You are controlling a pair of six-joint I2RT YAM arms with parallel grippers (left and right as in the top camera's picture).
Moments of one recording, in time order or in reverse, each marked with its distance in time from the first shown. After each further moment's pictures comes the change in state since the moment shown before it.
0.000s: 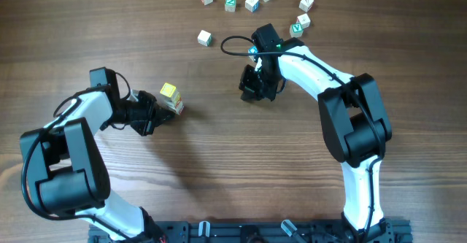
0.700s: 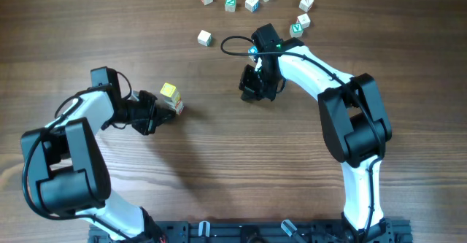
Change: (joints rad) left arm -0.011 0.000 0.000 0.009 0.000 -0.068; right arm 0.000 0.000 0.000 0.000 0.000 0.000
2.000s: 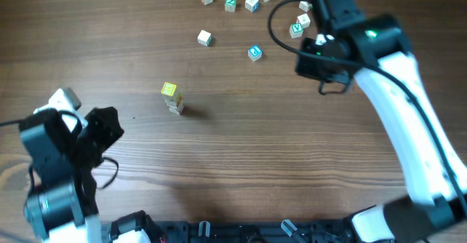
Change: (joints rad) left arm 0.122 -1.046 0.002 -0.258 -0.452 0.357; right arm -0.067 -0.606 0.222 -0.605 0.529 -0.172
